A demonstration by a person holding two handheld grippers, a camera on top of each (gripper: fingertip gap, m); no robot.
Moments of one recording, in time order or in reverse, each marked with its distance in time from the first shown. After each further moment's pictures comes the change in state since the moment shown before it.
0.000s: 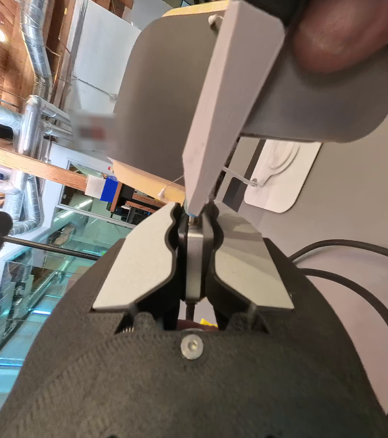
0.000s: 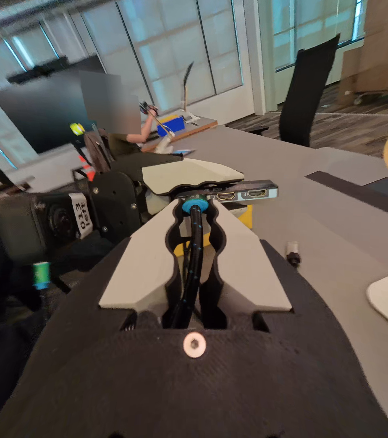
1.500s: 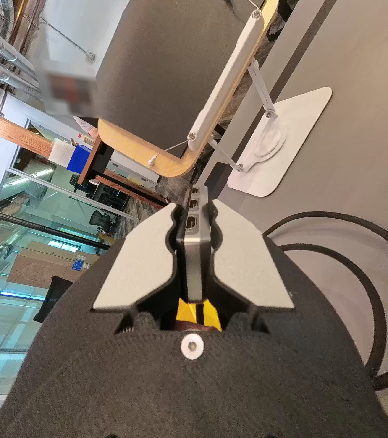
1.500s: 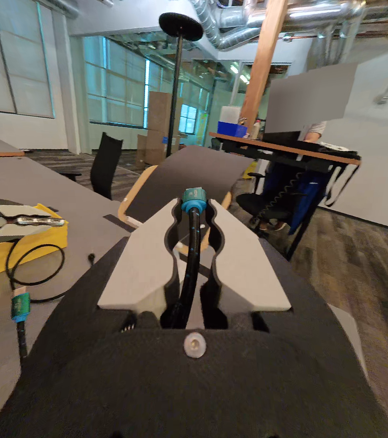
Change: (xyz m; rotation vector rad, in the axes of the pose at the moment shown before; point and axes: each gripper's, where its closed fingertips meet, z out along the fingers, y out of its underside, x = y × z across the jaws) left arm -0.004 0.028 -0.026 -0.058 0.069 -0.190; right arm 0.014 -0.198 -0.394 0.197 0.784 -0.454
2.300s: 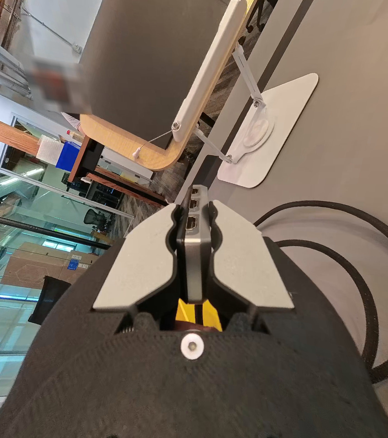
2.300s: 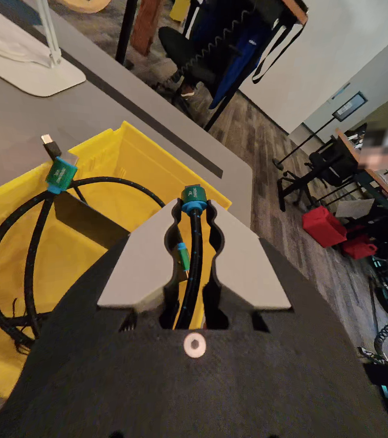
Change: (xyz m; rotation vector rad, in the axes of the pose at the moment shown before) left arm 0.017 0.011 0.001 -0.022 0.034 0.014; right arm 0.073 0.243 -0.096 -0.616 0.293 -0.353
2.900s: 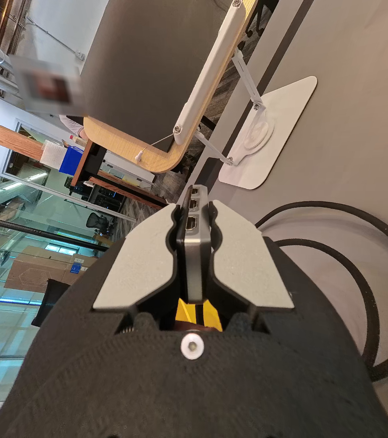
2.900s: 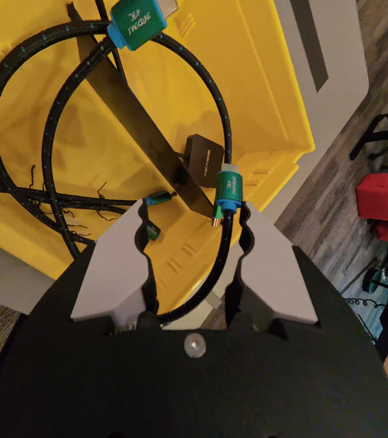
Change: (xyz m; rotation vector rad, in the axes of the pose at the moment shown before) left arm -0.001 -0.002 -0.002 0.015 -0.004 0.012; right arm -0.031 0.074 -0.005 -0.539 -0.351 -0.286
